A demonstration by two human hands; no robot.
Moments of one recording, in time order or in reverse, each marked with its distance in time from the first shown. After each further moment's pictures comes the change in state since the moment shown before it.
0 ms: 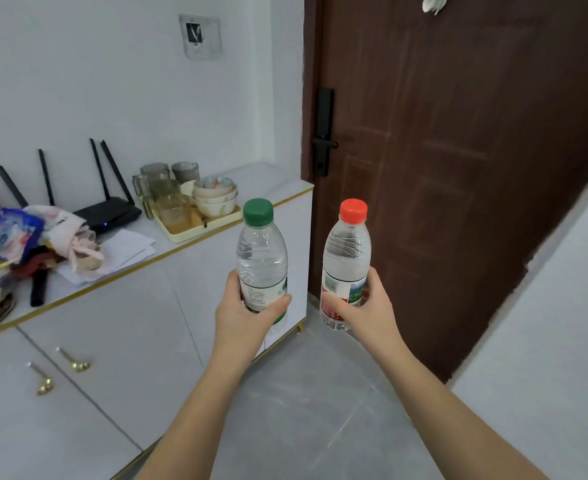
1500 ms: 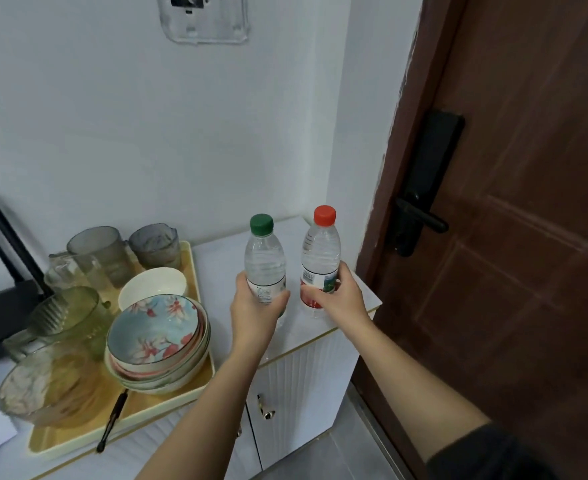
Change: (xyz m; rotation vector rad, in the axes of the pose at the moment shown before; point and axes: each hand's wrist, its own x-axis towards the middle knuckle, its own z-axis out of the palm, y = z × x) left_hand 0.553 -0.140 0.133 0.213 0.361 -0.195; right_hand 0.595 0.143 0.201 -0.022 -0.360 0.089
